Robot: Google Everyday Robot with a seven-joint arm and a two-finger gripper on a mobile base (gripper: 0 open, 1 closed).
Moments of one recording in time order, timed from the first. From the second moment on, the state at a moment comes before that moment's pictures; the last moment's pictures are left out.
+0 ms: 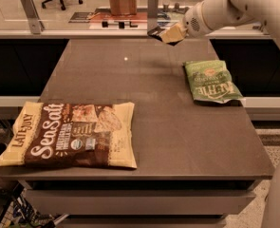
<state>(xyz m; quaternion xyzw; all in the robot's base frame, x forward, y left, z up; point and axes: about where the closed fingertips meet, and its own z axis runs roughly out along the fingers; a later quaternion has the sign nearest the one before) 0.746 -0.107 0.929 -0.38 0.81 0.16 0.42</state>
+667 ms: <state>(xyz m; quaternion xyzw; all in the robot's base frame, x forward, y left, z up) 0.703 -0.133 0.961 -0.40 0.81 0.15 0.40</state>
